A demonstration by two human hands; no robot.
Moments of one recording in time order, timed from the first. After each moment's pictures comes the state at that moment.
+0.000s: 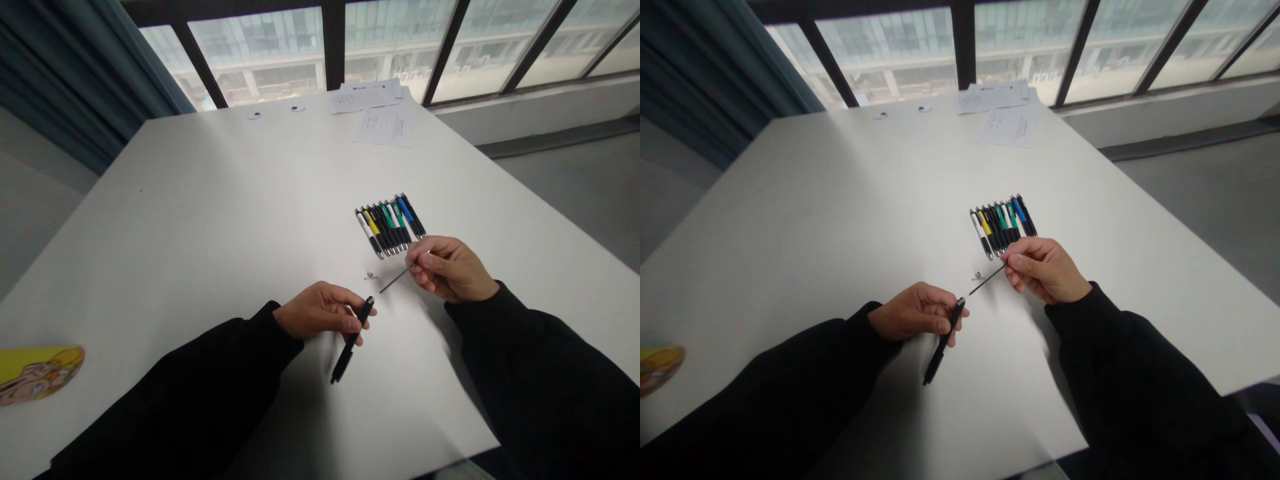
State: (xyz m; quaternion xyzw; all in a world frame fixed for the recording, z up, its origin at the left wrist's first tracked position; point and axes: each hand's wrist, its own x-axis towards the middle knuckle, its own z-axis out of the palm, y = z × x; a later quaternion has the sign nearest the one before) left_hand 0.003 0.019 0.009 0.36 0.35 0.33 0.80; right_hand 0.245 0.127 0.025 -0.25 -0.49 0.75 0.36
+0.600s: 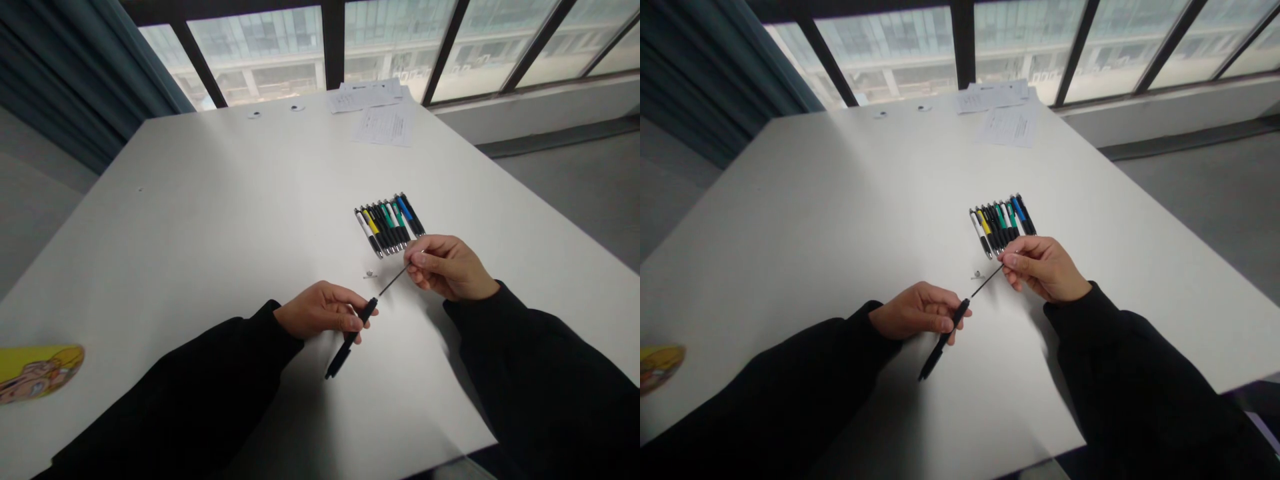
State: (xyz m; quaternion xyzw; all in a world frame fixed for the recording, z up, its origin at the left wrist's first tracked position) left_hand 0.003 0.020 0.010 0.37 0.37 0.31 0.79; right_hand 0.245 0.130 0.028 -0.28 -0.50 0.74 0.35
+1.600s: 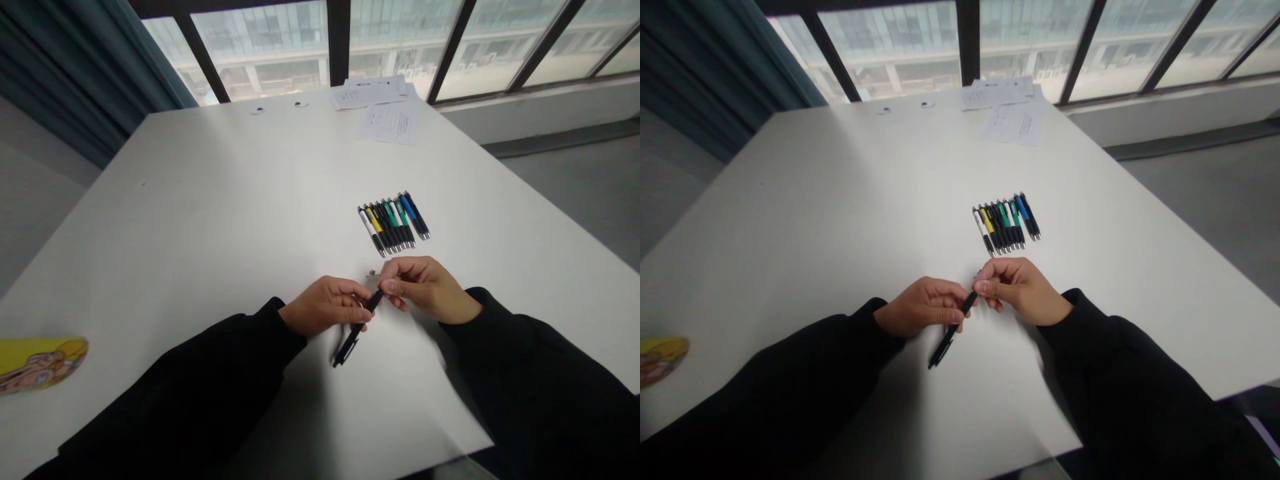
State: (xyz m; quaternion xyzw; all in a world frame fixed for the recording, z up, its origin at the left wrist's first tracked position) left_hand 0.019 0.026 0.013 0.38 0.37 0.36 0.77; right_hand 0.229 0.105 0.024 -0.26 -0.57 0.75 0.23
